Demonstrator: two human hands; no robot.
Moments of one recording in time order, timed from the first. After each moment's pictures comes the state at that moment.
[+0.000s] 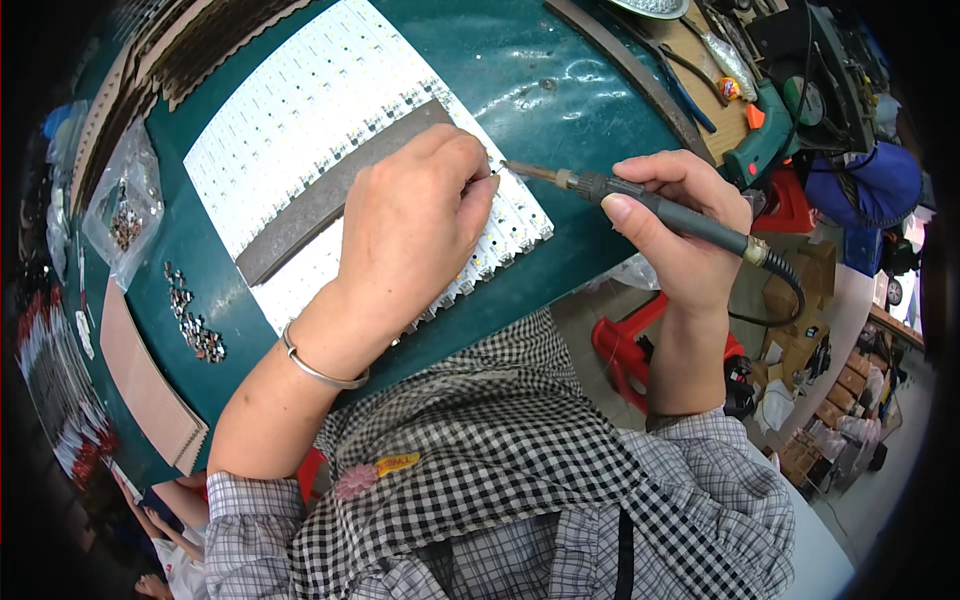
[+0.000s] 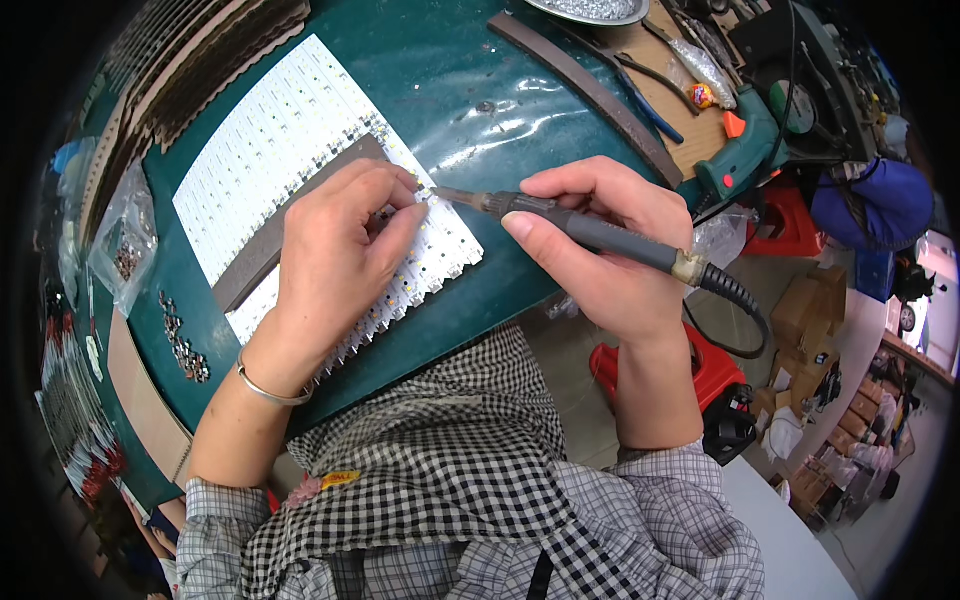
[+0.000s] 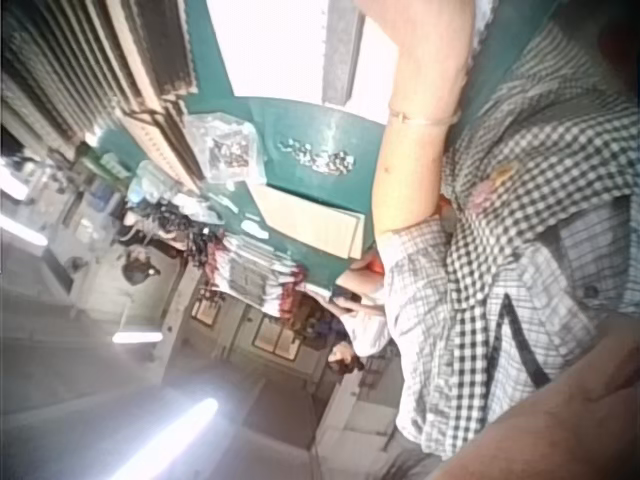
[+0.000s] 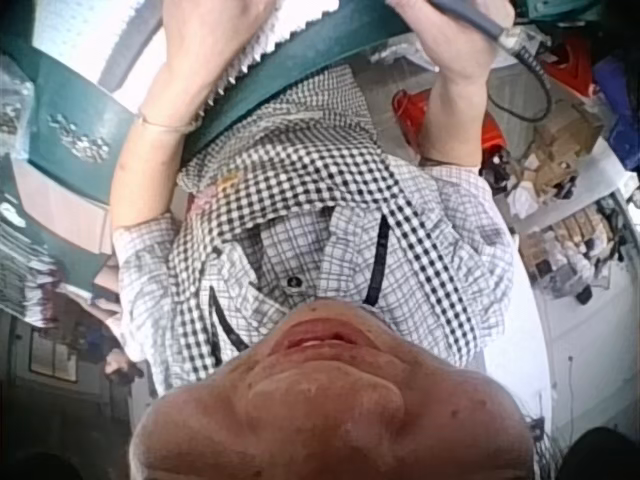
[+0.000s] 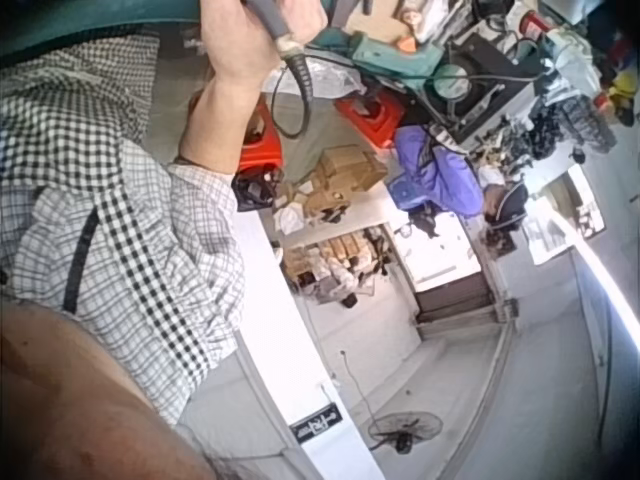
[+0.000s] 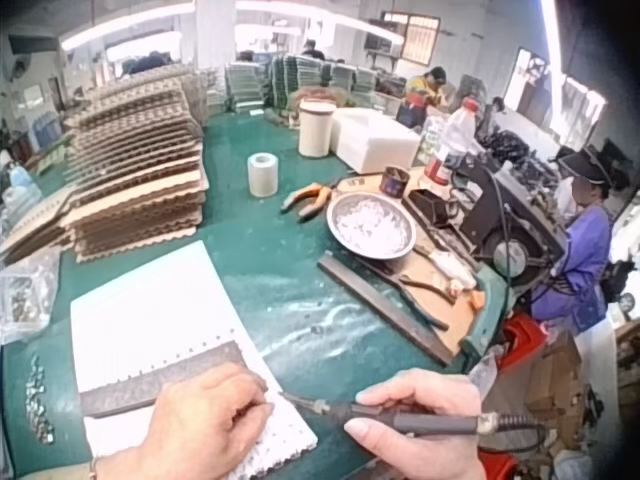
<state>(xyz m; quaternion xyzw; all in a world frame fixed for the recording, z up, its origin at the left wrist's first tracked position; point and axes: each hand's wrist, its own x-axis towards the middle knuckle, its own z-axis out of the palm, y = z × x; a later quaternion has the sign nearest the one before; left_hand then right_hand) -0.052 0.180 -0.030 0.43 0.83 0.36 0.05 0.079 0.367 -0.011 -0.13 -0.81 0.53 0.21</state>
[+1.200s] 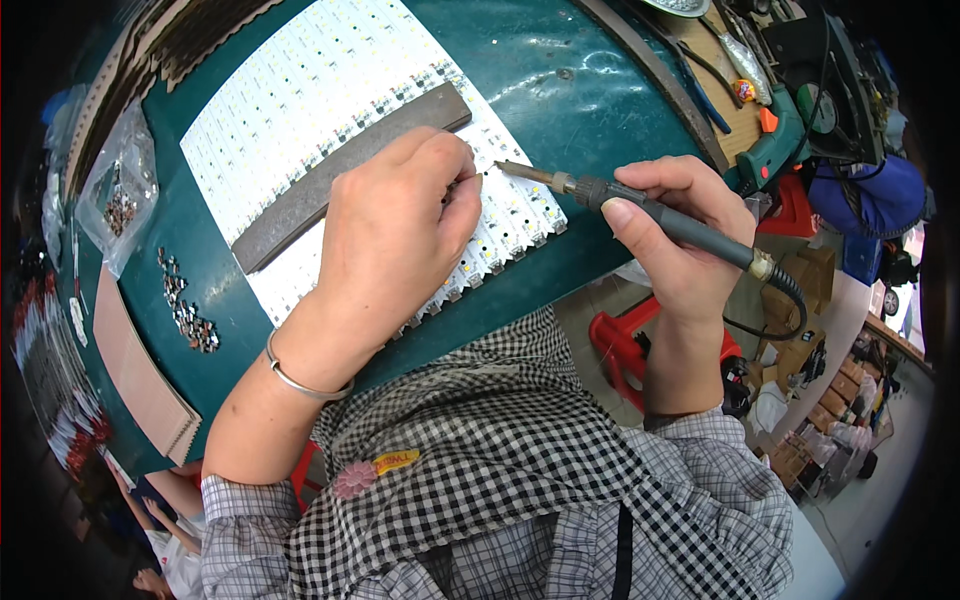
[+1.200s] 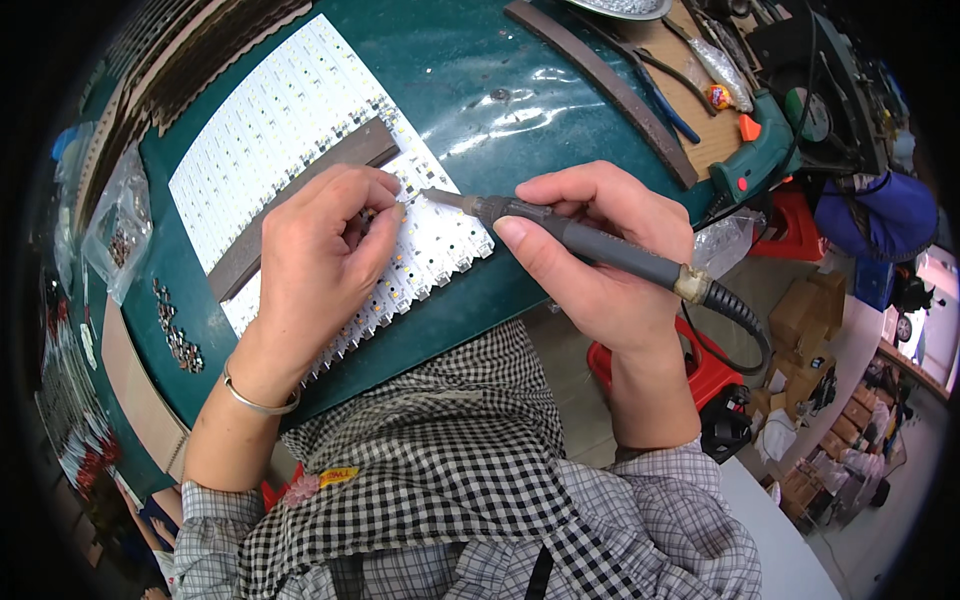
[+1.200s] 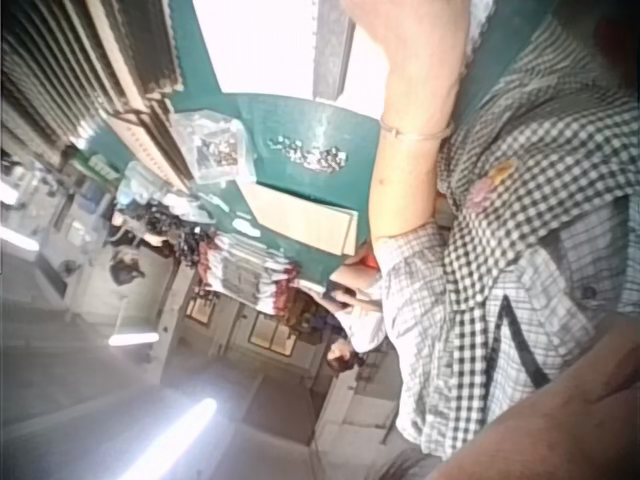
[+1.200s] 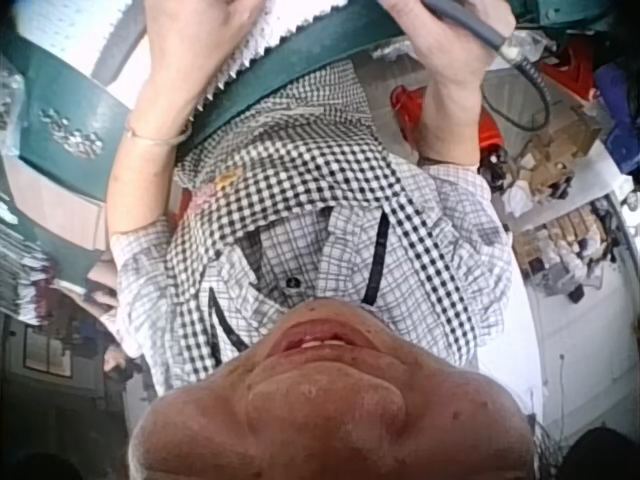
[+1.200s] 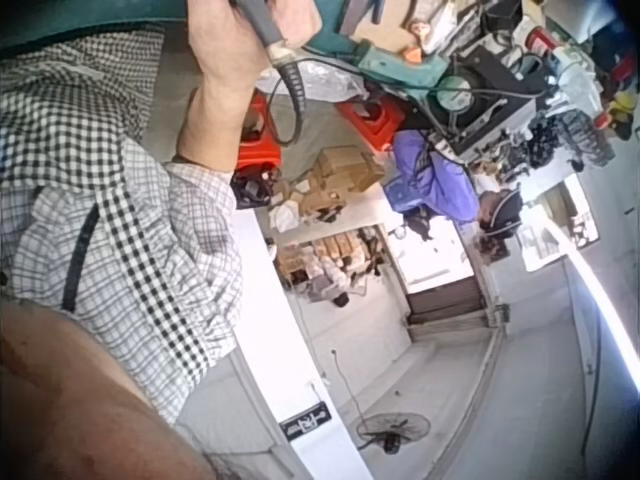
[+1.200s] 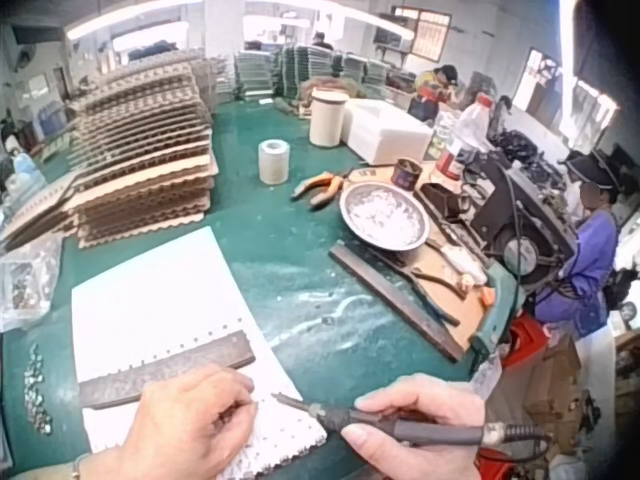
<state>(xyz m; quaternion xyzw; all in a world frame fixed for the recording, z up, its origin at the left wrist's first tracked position) -0.049 0.163 -0.029 0.39 0.84 0.37 0.07 0.075 0.356 -0.018 -0.10 -0.81 0.53 0.23</state>
